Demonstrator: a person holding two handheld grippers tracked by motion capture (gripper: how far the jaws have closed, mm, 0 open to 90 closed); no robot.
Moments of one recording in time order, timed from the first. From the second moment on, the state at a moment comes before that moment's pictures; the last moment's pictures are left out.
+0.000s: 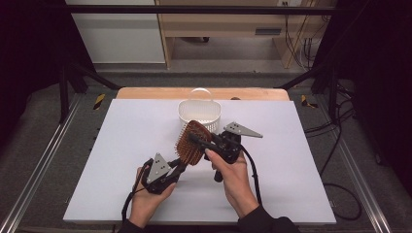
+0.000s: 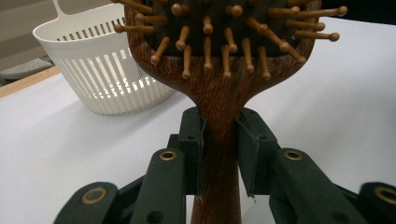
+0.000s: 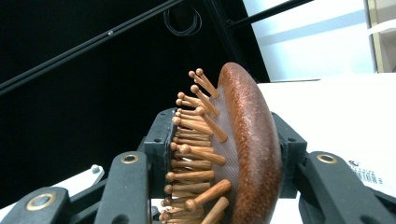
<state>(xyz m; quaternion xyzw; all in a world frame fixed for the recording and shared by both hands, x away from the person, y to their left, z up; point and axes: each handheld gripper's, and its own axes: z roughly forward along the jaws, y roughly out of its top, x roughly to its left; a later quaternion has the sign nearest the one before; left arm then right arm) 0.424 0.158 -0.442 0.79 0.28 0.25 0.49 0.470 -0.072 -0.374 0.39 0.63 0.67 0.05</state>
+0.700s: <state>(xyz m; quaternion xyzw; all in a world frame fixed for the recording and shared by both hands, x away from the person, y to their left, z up) 0.423 0.168 -0.439 0.76 0.30 0.25 0.52 0.478 -0.080 -0.366 0.42 0.60 0.68 0.07</state>
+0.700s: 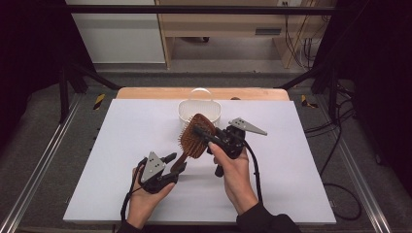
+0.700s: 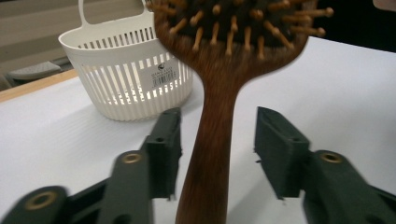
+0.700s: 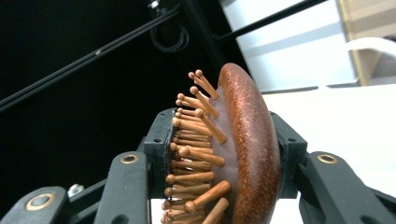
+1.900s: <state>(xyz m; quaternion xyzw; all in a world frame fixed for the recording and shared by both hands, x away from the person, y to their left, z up) 0.394 0.271 -0.456 0.65 0.40 0.34 0.56 0.486 -0.109 -0.334 0.42 0.57 0.70 0.12</state>
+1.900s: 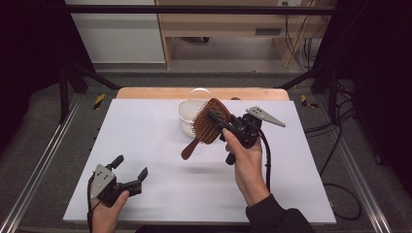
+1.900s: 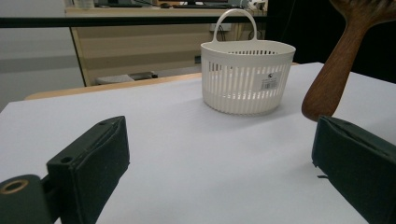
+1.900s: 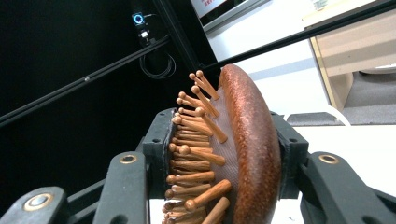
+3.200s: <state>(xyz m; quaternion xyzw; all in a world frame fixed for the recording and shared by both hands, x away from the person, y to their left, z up) 0.397 0.281 -0.459 0.63 0.41 0.36 0.56 0.547 -0.096 -0.273 0.44 0.50 0.72 0.15</state>
